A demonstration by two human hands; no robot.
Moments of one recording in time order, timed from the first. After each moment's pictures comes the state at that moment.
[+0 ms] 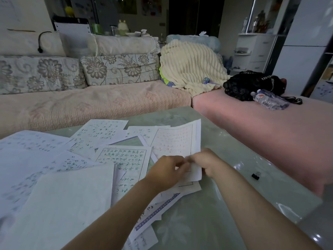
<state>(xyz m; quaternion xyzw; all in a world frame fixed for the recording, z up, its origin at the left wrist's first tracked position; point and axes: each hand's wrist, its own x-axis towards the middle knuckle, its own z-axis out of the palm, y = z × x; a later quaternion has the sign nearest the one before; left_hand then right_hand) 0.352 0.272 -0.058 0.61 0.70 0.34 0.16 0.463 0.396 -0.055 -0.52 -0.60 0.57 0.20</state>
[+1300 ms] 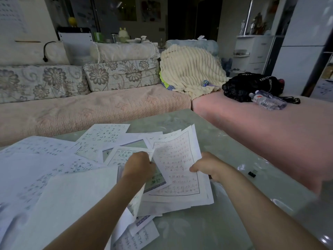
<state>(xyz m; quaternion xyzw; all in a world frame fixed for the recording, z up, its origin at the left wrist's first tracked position) 0.306 0.245 -0.039 0.43 0.89 0.16 0.02 0.494 0.371 -0.034 -0.49 -0.70 0.51 0.10</state>
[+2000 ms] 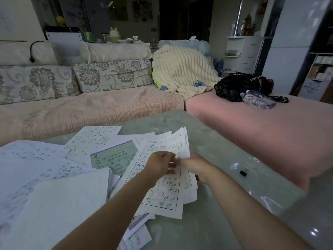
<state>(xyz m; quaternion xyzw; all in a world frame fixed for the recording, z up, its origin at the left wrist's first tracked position) 0.361 0.284 -0.032 0.31 0.66 0.54 0.42 0.480 0.364 -0.040 -0.47 -0.64 0.58 0.16</state>
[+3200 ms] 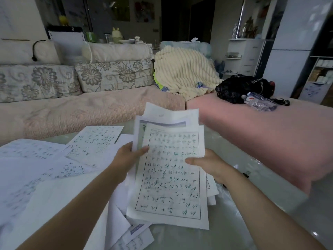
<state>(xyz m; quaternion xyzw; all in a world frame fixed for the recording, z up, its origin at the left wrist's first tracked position) 0.273 0.246 -0.027 0.35 0.69 0.55 0.31 0.514 0.384 -0.038 -0.37 -0.69 0.57 0.23</state>
